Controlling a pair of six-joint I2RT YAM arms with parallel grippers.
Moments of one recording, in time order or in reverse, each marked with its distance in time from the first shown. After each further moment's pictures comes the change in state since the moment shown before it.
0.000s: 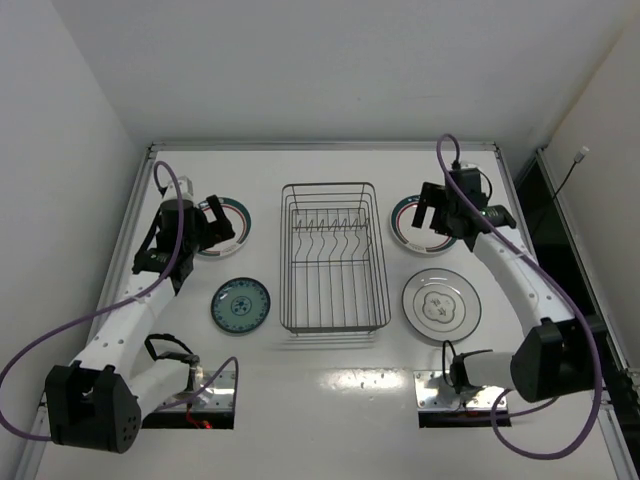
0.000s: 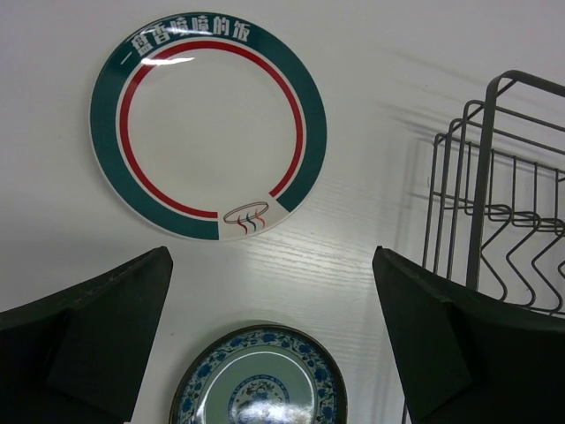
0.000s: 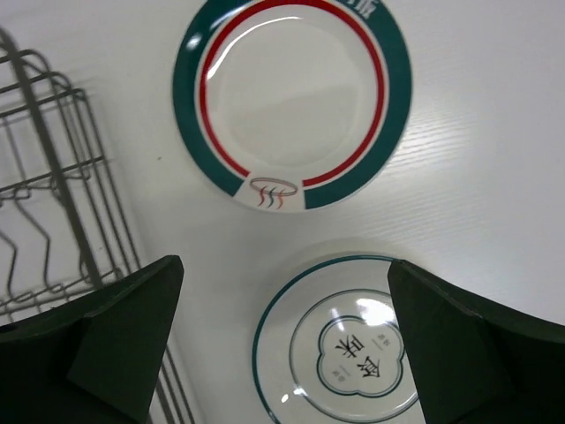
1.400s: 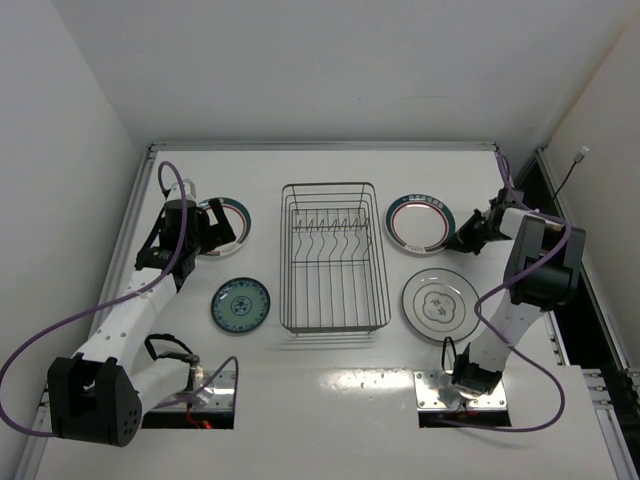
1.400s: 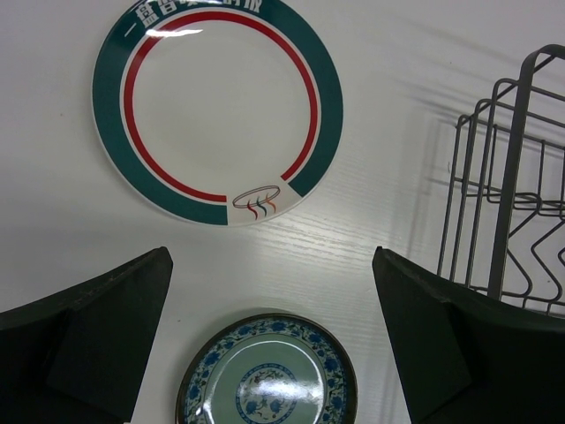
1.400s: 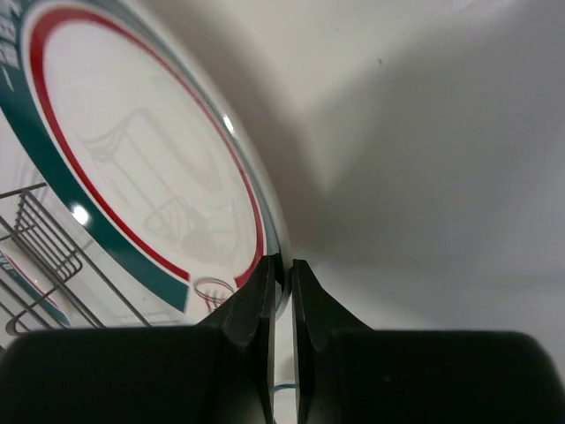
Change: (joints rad) left arm 0.000 0.034 0.002 -0.032 0.003 0.000; right arm -0.509 0.610 0.026 0.193 -0.632 0.120
